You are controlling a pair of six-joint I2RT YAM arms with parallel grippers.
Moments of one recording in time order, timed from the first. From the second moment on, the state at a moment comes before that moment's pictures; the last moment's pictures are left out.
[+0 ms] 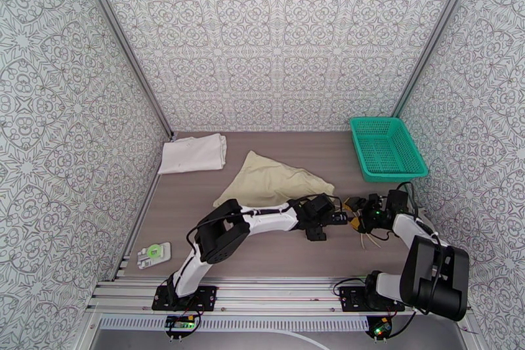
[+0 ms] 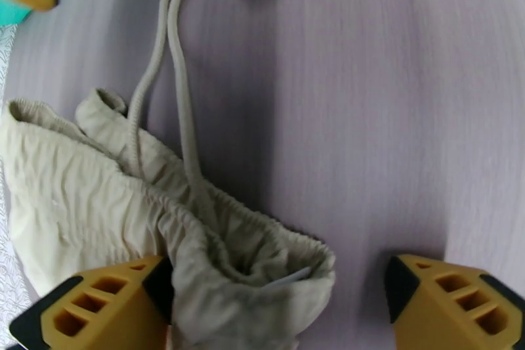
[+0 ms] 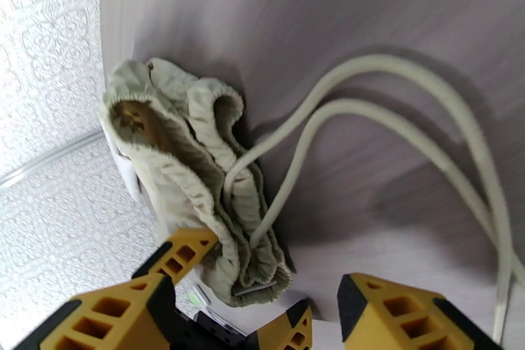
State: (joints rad) left arm -1.10 2.18 1.56 -0.35 -0.06 0.54; right arm -0.37 1.33 0.55 -0.39 -0.85 0.70
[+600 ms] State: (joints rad) left arm -1.08 2.12 1.38 -0.06 -0.16 0.53; right arm -0.39 1.33 0.51 -0.34 -0.89 0.76
